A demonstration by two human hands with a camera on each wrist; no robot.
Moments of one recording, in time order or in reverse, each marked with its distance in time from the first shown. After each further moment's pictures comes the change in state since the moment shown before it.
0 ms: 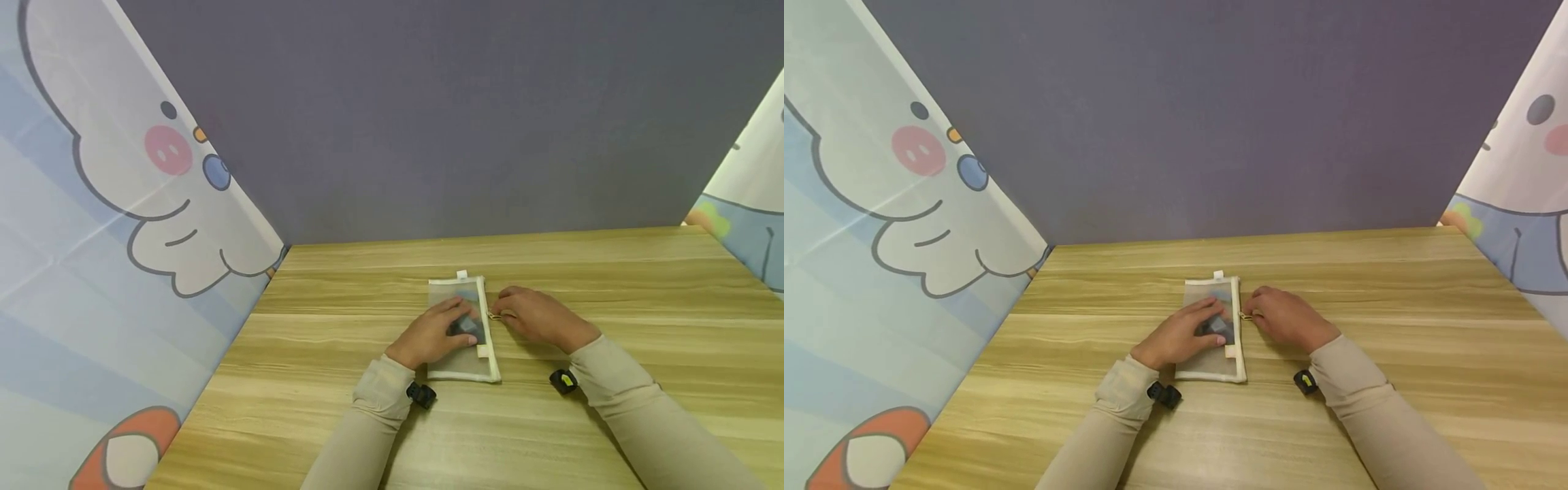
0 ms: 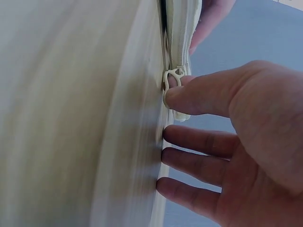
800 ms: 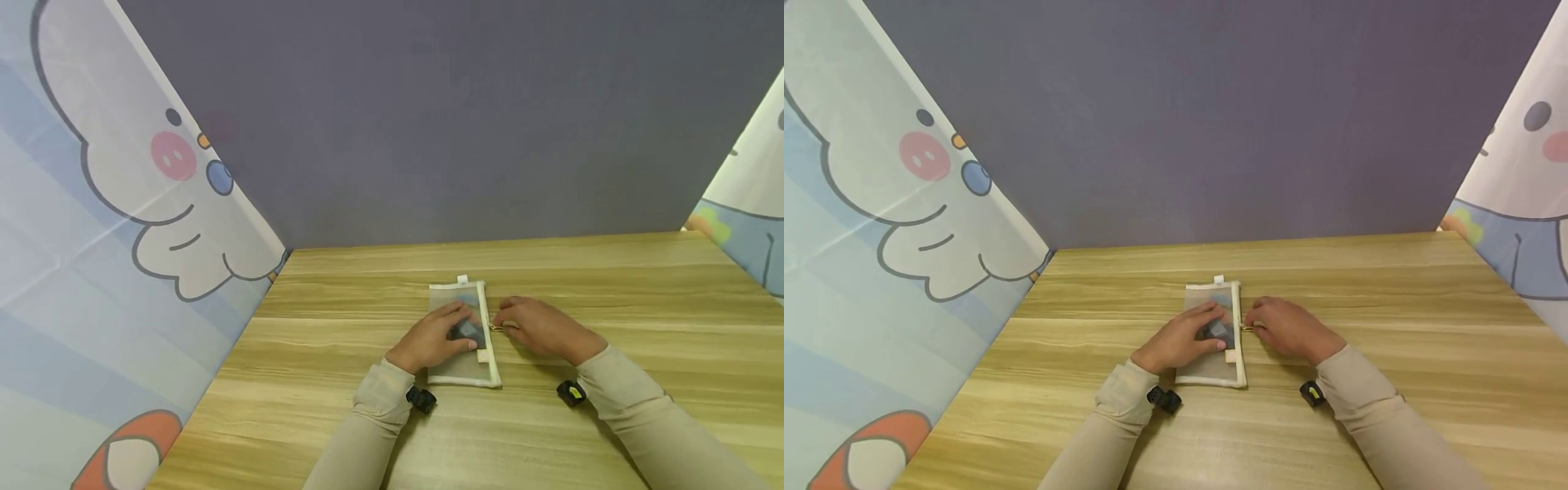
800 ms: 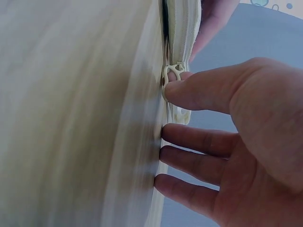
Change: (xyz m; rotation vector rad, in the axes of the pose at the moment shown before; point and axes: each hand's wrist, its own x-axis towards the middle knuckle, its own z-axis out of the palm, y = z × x) left_hand 0.000 0.003 0.001 -0.019 -0.003 -0.028; right_hand -0.012 -0.004 -0.001 -0.008 0.035 -0.075
